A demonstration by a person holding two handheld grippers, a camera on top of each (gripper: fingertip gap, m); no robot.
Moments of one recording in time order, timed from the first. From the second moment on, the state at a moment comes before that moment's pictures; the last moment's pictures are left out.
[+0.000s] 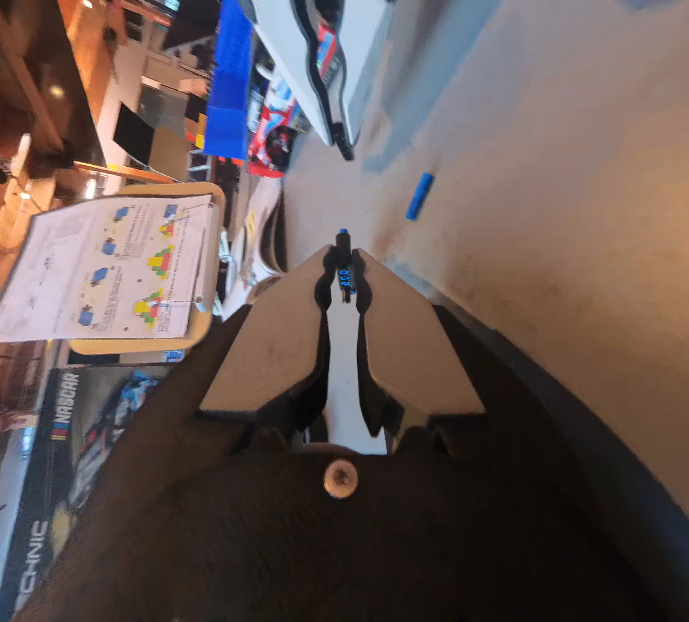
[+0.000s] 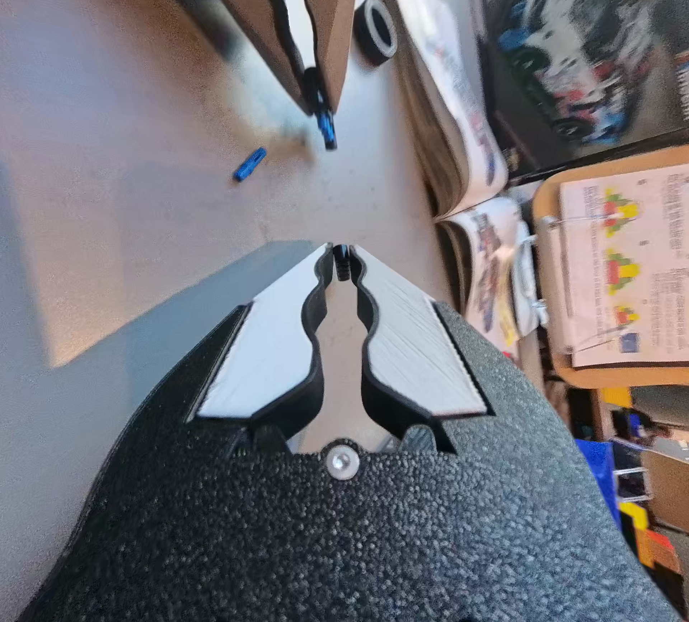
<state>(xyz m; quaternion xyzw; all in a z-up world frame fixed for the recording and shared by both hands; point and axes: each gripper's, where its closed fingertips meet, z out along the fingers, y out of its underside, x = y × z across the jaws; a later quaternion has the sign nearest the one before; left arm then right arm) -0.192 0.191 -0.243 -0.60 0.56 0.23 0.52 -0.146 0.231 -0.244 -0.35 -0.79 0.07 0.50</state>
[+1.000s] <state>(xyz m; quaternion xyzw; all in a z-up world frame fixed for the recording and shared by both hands) -0.233 0.191 -0.256 -0.79 0.43 -0.05 0.44 -0.152 0.180 -0.260 -0.54 -0.73 0.25 0.34</state>
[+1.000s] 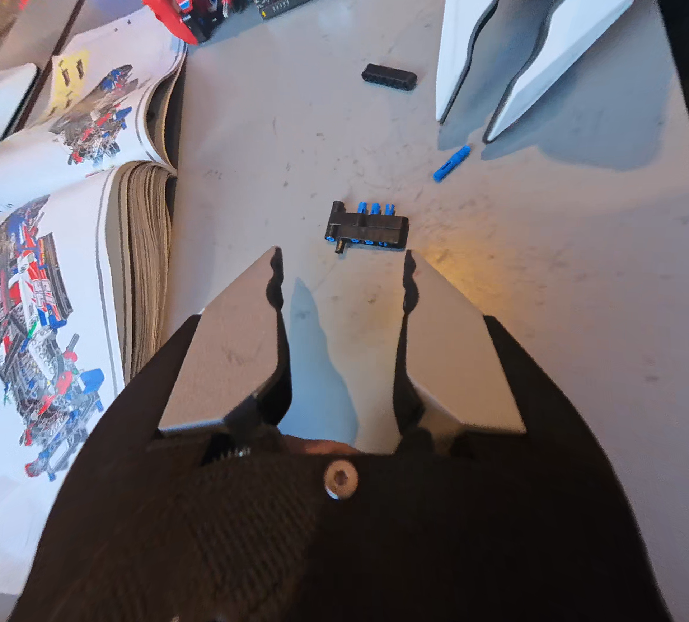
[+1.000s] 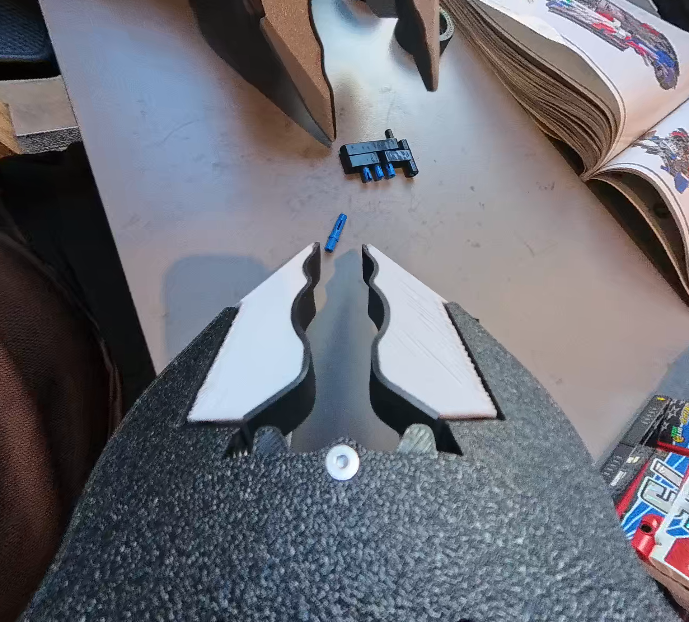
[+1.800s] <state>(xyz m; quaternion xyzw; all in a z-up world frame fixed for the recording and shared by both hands) -0.214 0.194 -0.267 -0.80 0.44 -0.15 0.37 -0.158 0.179 -0.270 -0.54 -0.74 0.28 0.29</state>
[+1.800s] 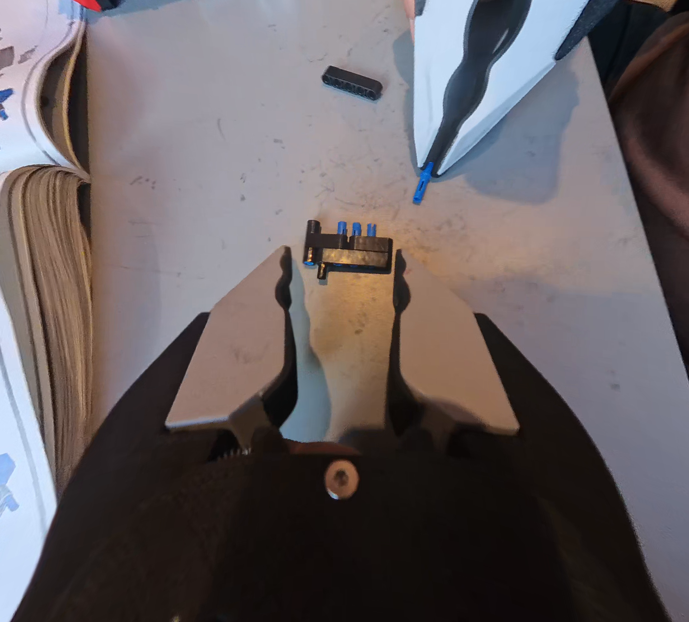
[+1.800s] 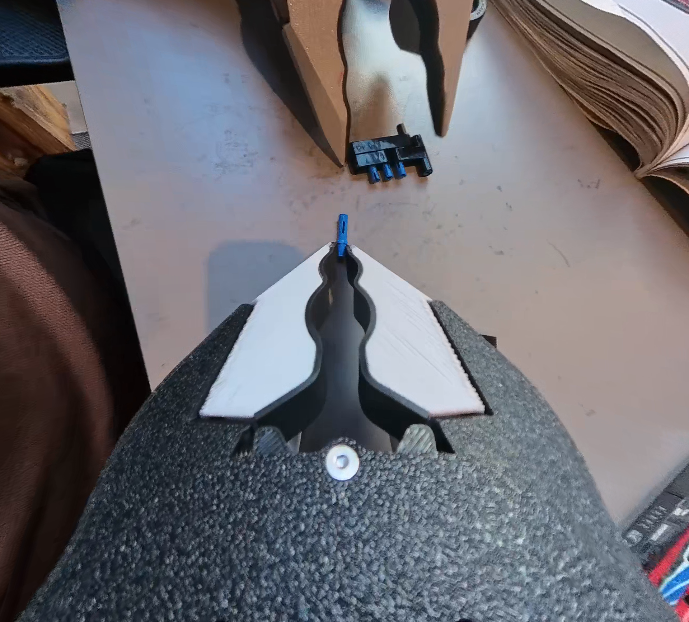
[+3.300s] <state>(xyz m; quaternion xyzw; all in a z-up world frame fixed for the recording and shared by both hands) -0.364 0.298 -0.227 -0.89 0.14 0.13 0.41 -0.155 0.169 -0.267 -0.49 -0.77 0.28 0.32</state>
